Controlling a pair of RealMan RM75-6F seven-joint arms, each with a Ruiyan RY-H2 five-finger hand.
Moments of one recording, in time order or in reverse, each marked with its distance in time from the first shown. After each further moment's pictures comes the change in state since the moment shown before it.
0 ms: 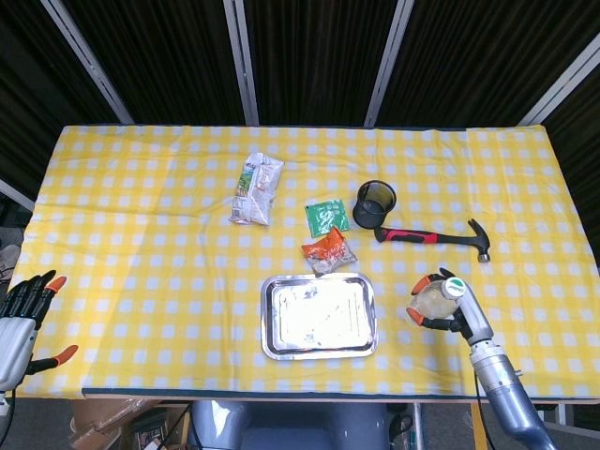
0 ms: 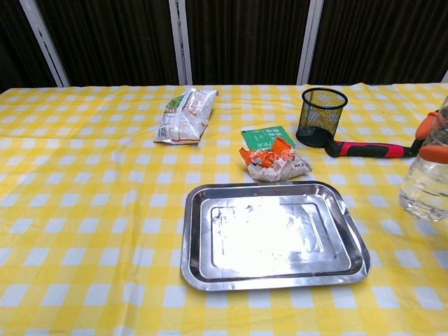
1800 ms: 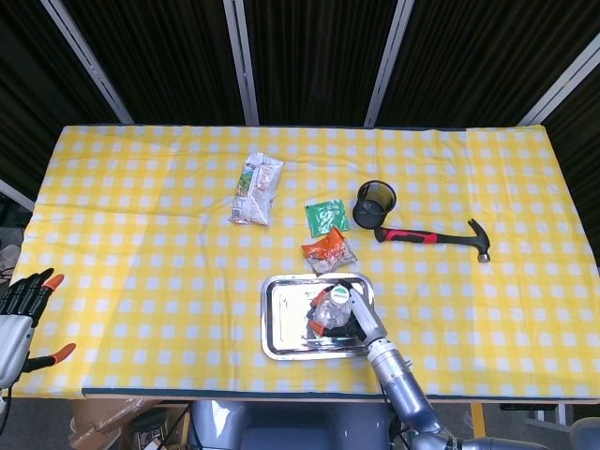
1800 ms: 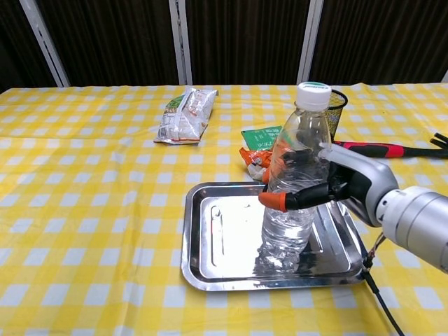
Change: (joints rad) left arm -0.010 0.013 0.000 0.009 -0.002 -0.013 -0.036; right arm 0.168 -0.454 0.047 0.088 0.194 -0.055 -0.317
